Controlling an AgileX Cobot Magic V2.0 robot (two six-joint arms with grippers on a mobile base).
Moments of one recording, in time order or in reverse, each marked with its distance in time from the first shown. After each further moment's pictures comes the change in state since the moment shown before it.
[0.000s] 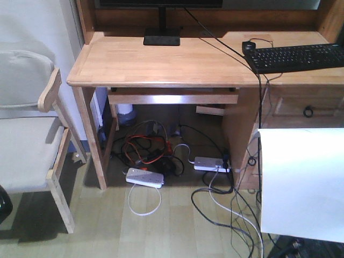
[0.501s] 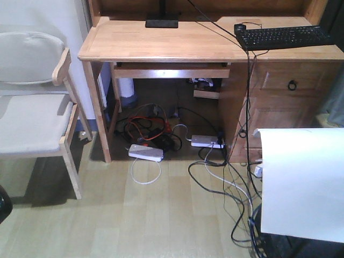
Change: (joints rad) left arm 0.000 0.000 0.000 0.000 0.000 0.000; right arm 0.000 0.000 0.000 0.000 0.000 0.000
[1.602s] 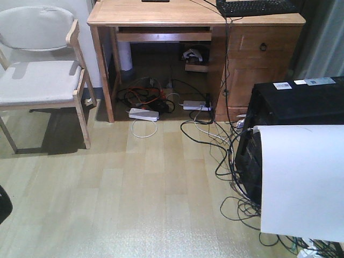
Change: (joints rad) left arm 0.000 0.000 0.000 0.000 0.000 0.000; right arm 0.000 0.000 0.000 0.000 0.001 0.000
